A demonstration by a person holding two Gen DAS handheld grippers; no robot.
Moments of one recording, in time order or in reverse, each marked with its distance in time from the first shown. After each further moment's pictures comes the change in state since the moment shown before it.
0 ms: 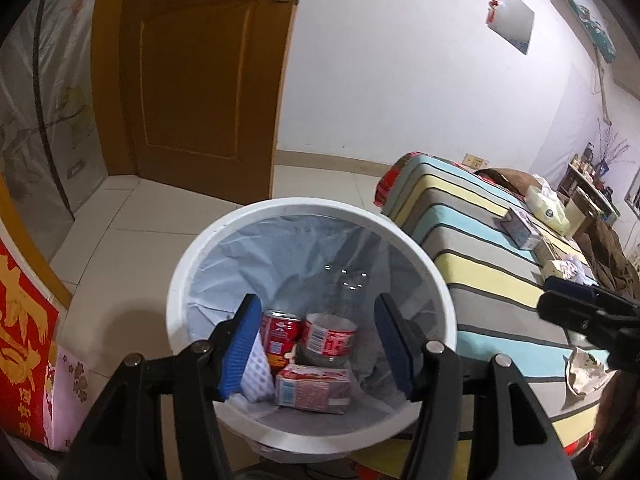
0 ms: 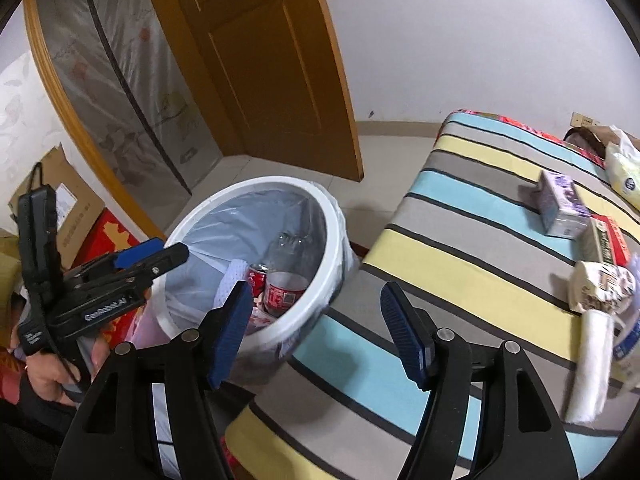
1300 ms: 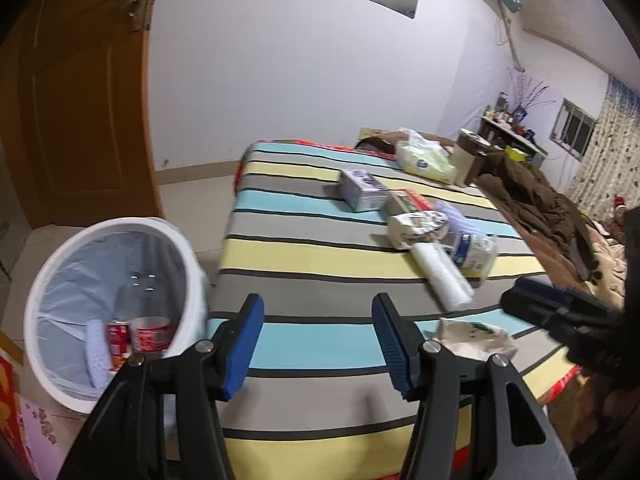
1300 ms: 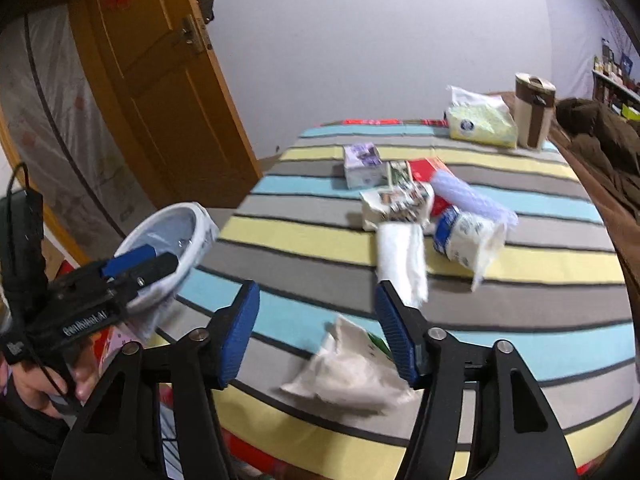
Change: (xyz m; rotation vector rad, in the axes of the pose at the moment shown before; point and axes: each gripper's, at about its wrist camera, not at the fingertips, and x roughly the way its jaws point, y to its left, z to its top) left arm -0.021 -0.182 -0.027 0.225 0.007 -0.259; right arm -0.104 -0.103 -0.087 0.220 -0.134 -0.215
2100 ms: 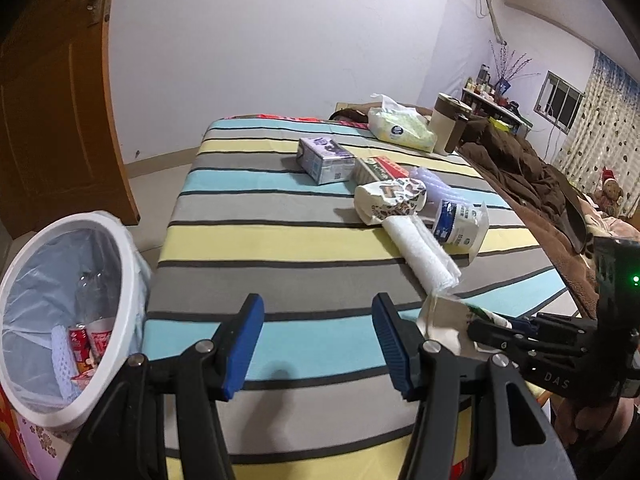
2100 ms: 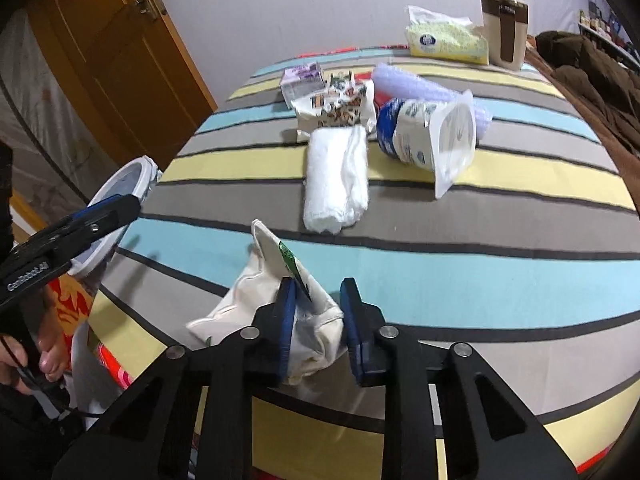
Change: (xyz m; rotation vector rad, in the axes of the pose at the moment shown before) left arm 0.045 -0.033 -0.003 0.059 0.083 -0.052; right arm 0.028 -0.042 -0.029 0.058 0.139 -0.036
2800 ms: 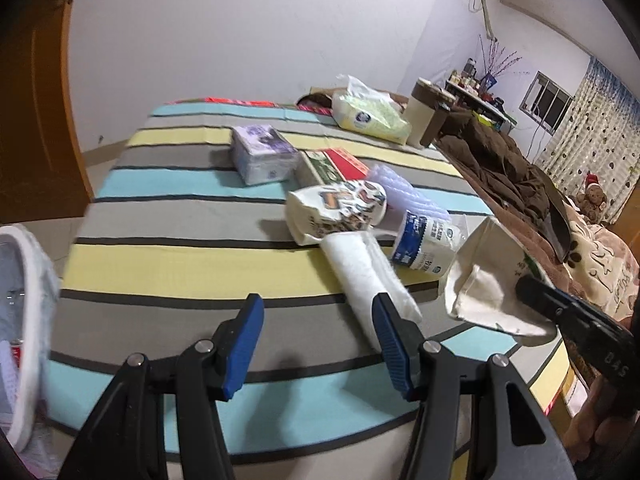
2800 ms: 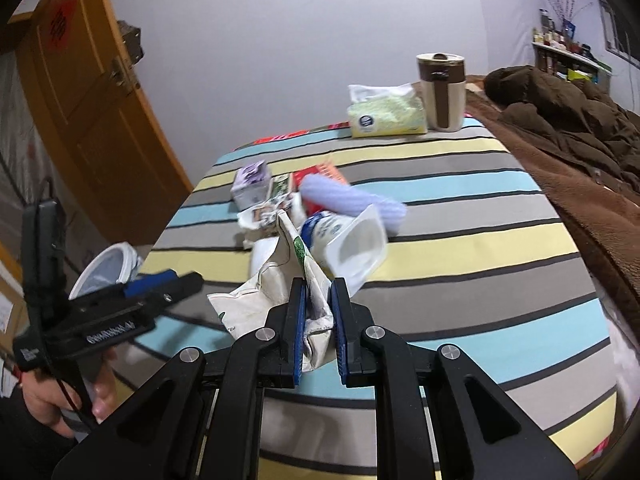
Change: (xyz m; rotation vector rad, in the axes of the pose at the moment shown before) left arm 0.065 -0.048 0.026 -0.029 0.072 -0.105; right arm -0.048 -0.045 0.031 0.098 -0.217 -0.087
